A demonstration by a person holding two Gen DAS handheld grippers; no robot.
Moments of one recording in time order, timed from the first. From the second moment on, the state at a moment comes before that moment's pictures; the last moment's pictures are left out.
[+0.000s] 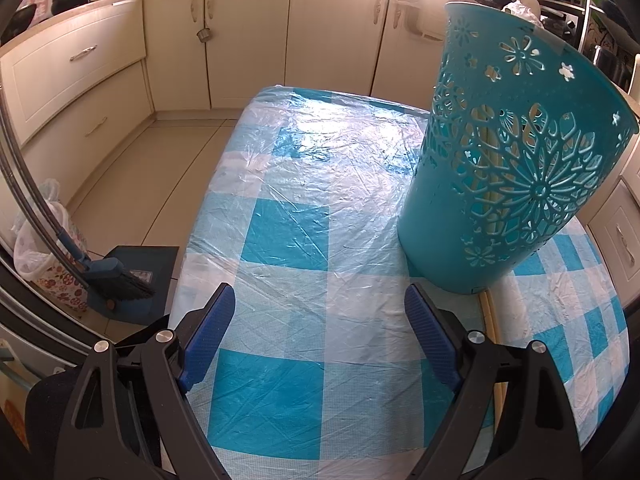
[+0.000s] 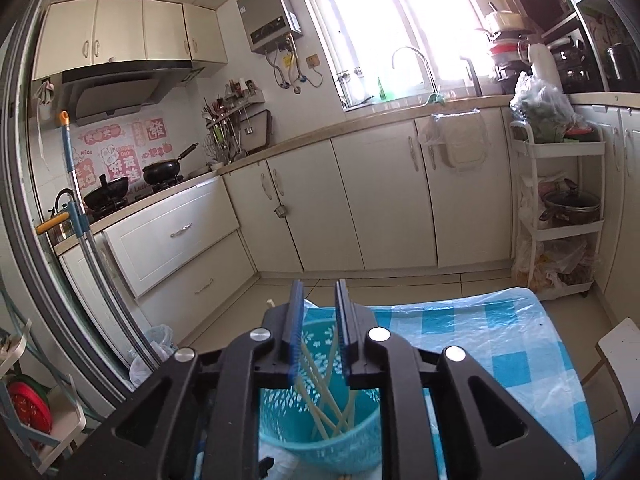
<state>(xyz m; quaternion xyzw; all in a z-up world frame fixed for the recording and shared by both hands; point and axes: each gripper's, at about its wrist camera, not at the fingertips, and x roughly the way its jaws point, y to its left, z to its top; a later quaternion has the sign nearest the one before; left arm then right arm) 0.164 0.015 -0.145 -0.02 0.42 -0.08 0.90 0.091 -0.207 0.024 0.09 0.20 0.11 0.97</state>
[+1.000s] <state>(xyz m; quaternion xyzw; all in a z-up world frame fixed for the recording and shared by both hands) 0.164 0.016 -0.147 -0.02 0.43 -0.08 0.90 0.085 -0.161 -0.145 0.02 0.45 0.07 0.89</state>
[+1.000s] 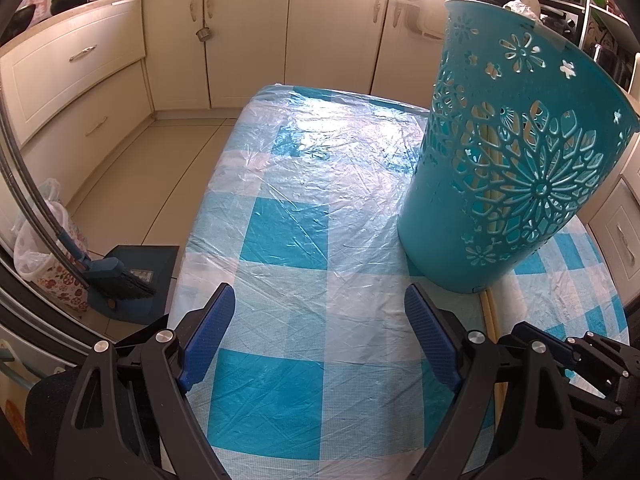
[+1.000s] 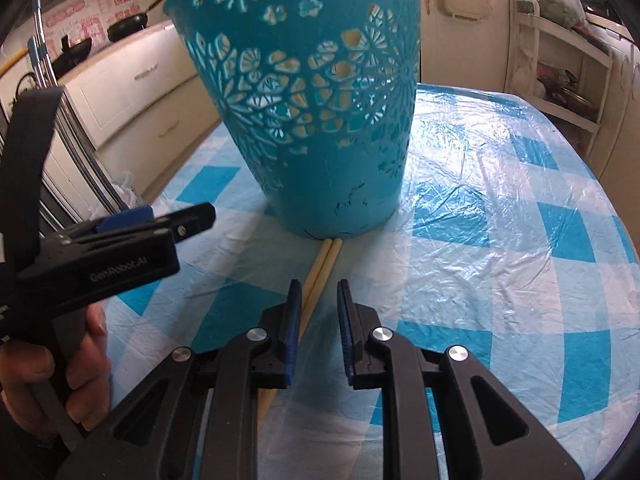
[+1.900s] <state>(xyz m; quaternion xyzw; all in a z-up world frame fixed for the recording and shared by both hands) 0.125 -0.063 -0.145 0.05 0.45 -0.17 0.88 0.064 -0.209 -0.145 0.00 0.48 0.08 0.87</state>
